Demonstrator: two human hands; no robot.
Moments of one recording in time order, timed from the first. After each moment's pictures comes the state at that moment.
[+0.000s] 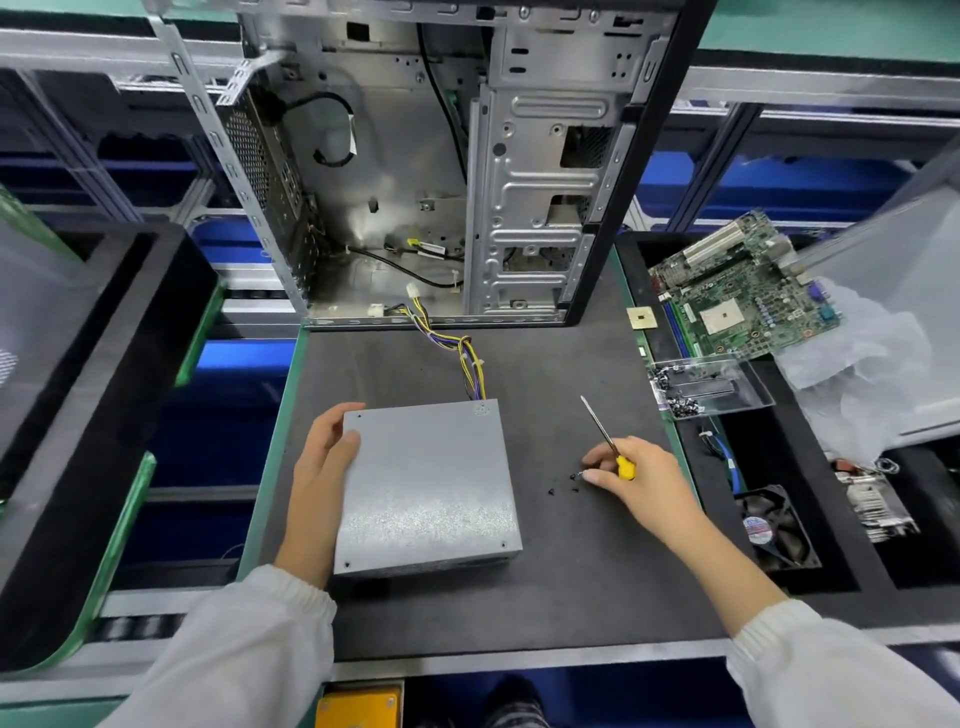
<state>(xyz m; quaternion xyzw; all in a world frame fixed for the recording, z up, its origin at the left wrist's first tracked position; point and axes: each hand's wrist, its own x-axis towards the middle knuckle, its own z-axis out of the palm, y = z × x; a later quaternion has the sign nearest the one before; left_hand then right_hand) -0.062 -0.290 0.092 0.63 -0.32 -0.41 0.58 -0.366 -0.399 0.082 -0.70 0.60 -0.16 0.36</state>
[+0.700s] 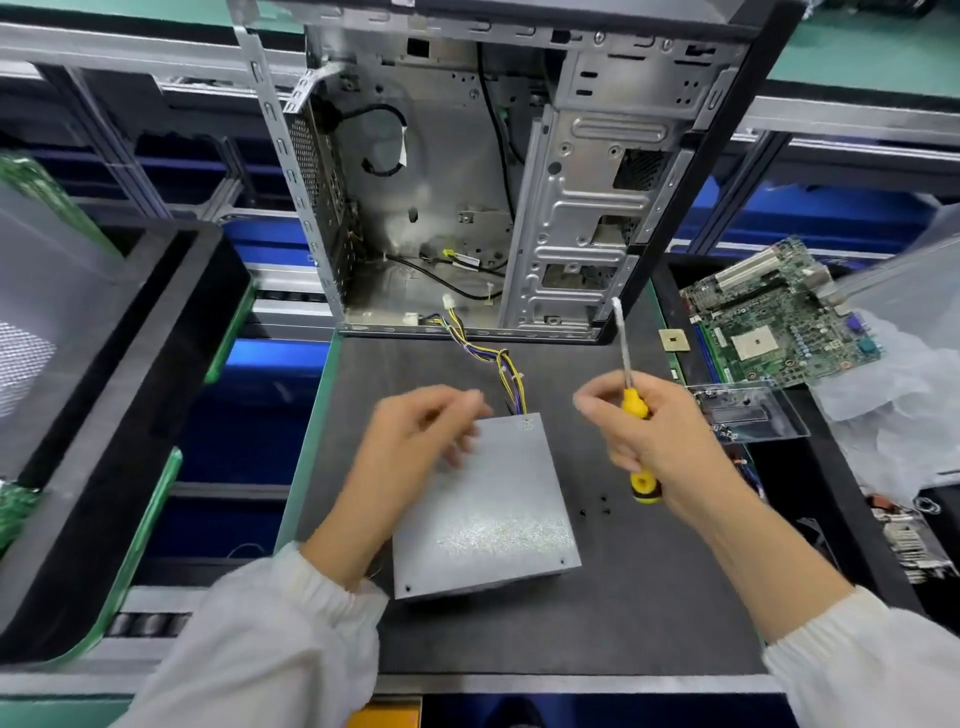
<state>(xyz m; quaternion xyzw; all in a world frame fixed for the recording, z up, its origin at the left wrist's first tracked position) -0.076 -0.321 0.163 0.60 -0.46 -0.41 0.52 -0.294 -0.406 0.175 -0.59 0.43 -0.33 0.60</state>
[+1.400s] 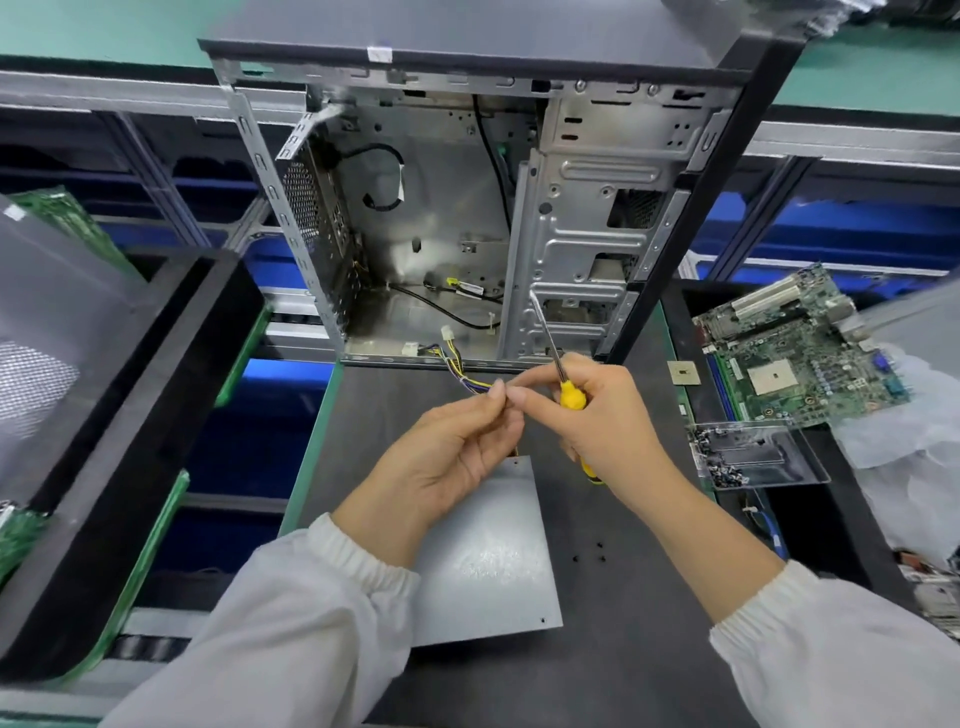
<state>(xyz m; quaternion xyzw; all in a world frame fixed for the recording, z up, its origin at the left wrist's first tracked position) -0.110 -0.384 0.183 0.39 -0.05 -0.71 0.59 -0.250 -0.444 0.197 -0.72 0.40 -0.34 0.45</state>
